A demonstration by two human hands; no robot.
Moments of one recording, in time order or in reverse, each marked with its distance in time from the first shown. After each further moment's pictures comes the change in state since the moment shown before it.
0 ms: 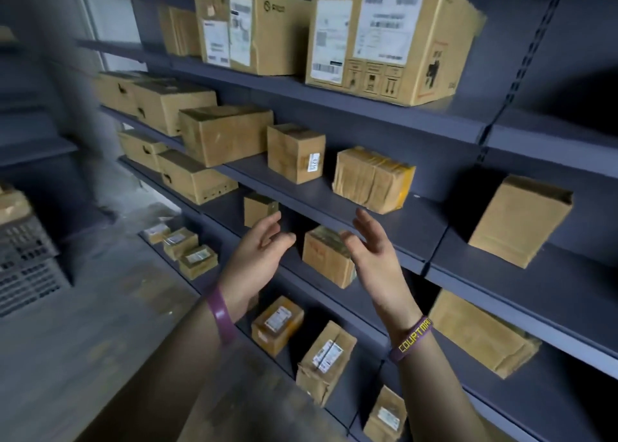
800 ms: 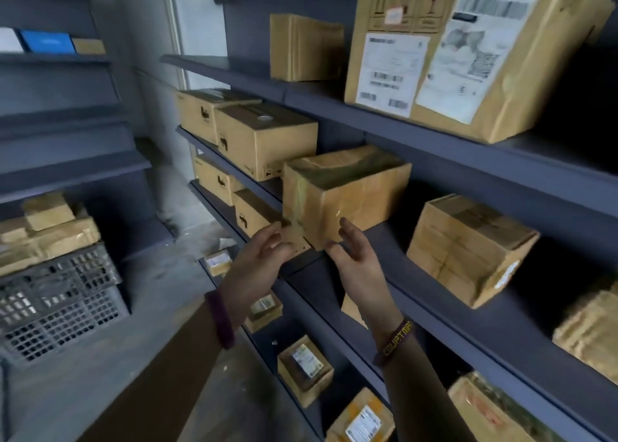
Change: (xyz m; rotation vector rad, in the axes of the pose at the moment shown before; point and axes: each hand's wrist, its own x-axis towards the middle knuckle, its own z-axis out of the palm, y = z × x) left_hand 0.379 -0.049 -0.259 -0.006 0.164 -0.078; right_hand 0.352 0.071 0.362 0.053 -0.232 0.057
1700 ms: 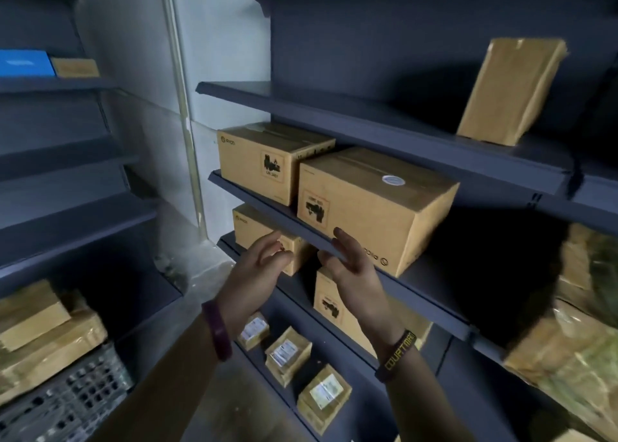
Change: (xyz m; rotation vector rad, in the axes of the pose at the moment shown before) left_hand 0.419 -0.046 -0.344 -0.028 -0.106 0.027; right_hand 0.320 0.006 0.386 -0.047 0.026 0.022
